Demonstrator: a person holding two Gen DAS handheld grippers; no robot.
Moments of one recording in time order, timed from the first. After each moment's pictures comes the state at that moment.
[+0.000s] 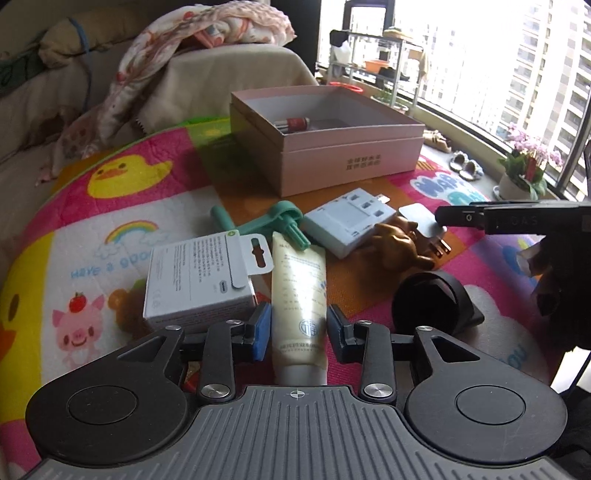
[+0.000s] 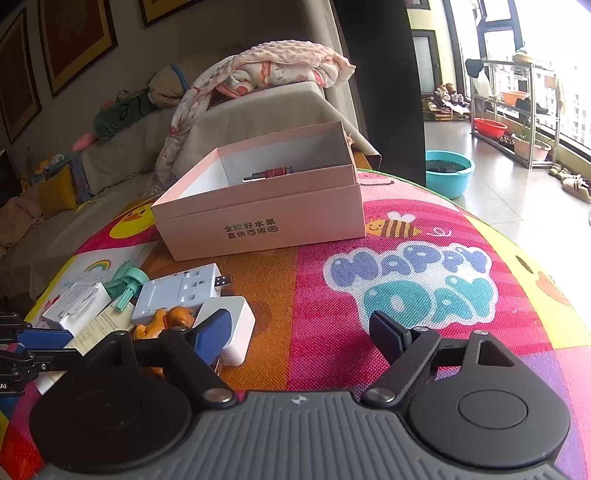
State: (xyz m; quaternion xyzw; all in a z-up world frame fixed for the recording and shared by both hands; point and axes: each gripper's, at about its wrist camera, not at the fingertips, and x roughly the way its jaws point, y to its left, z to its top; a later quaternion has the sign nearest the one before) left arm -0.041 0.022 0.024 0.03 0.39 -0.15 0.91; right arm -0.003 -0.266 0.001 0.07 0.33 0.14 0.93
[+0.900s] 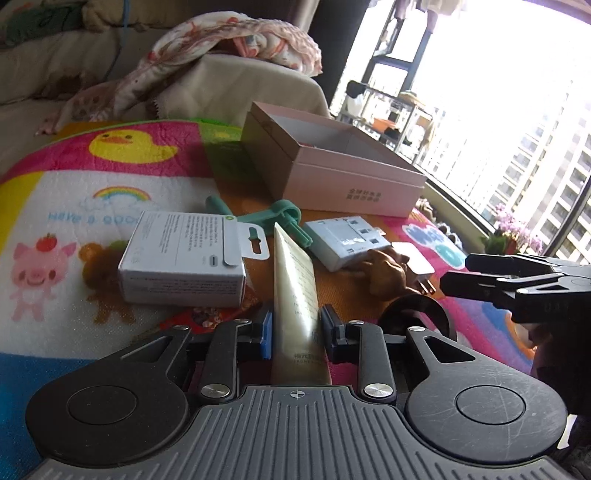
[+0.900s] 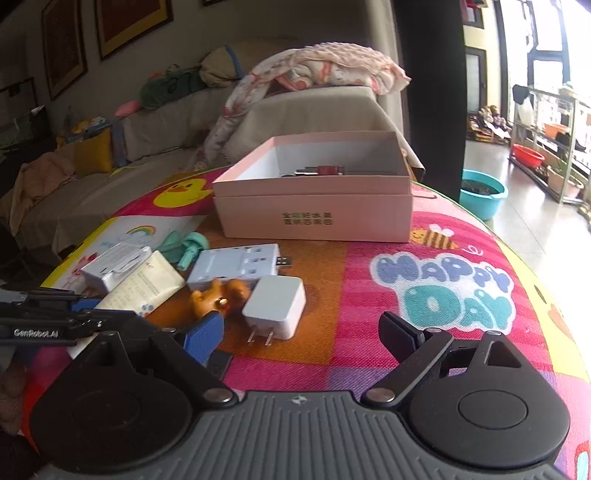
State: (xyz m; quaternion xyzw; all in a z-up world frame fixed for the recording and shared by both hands) left arm -0.053 0.039 -0.003 -0.11 0.33 -0.16 0.92; right arm -0.038 -0.239 0.020 -0.01 0.31 0.22 0.92
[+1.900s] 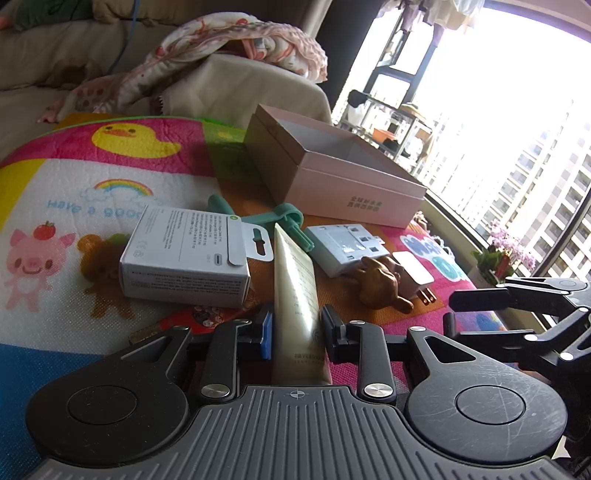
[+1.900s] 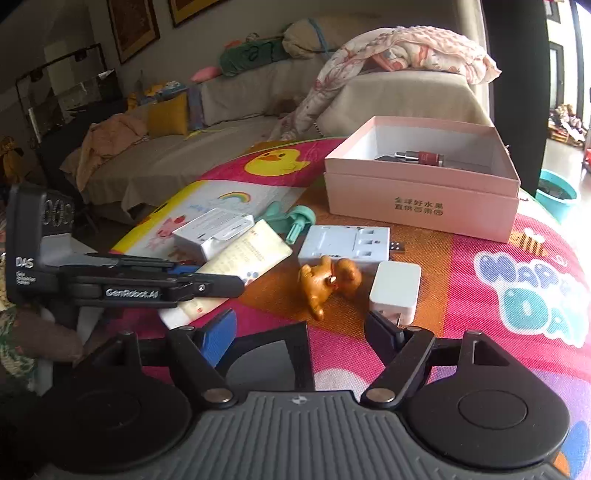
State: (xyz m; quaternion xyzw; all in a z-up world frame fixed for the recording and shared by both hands) left arm -0.051 0.045 -0.007 -0.13 0.33 -0.16 0.92; right arm -0.053 -0.216 0.032 -0.02 0.35 0.35 0.87
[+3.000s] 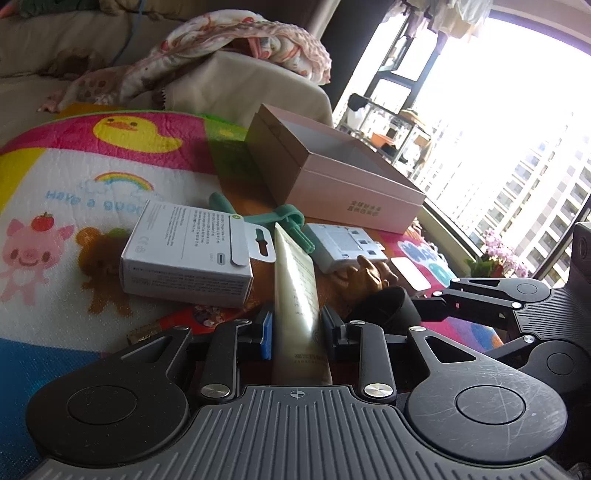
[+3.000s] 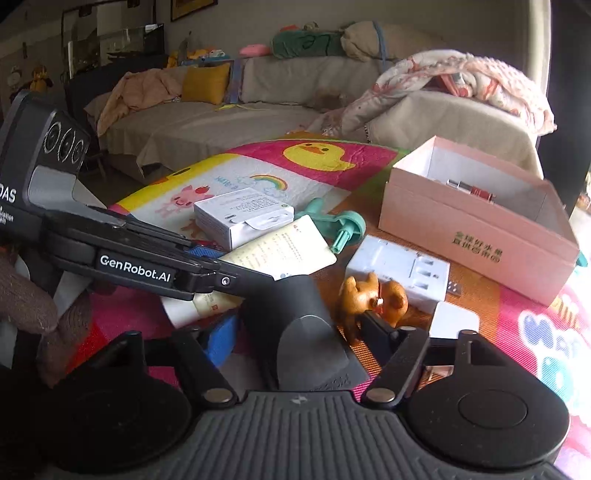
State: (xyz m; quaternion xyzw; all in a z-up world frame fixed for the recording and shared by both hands) left arm -0.048 0.048 -0.009 -0.15 0.33 -0.17 0.92; right arm -0.043 -0.156 0.012 -0.12 0.33 0.37 0.86
